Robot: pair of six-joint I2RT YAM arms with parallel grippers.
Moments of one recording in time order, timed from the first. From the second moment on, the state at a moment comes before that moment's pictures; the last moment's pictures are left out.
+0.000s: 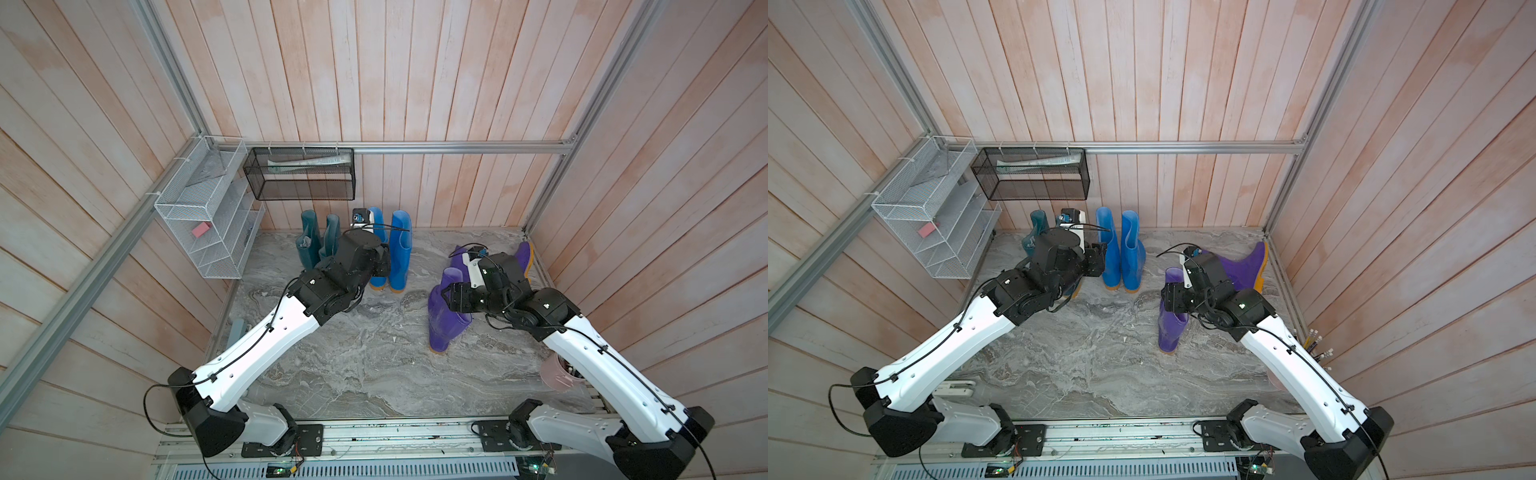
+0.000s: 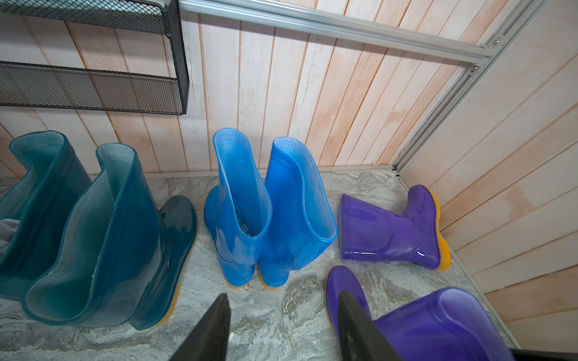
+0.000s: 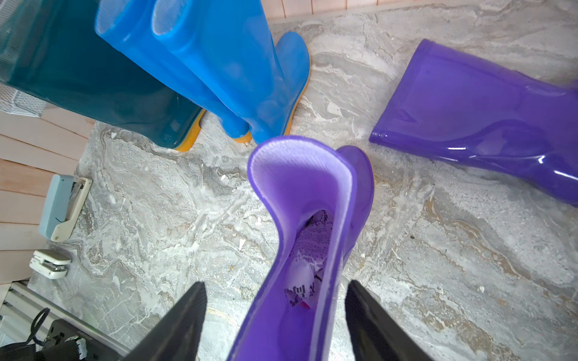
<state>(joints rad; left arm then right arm) -0.78 1.39 1.52 -0.56 -0.40 -0.39 0.62 1.13 1.22 -0.85 0.05 0.48</state>
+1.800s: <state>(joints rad) -0.78 1.21 1.41 -0.59 -0.42 -0.44 0.38 1.54 1.63 -0.86 -0.07 0.22</state>
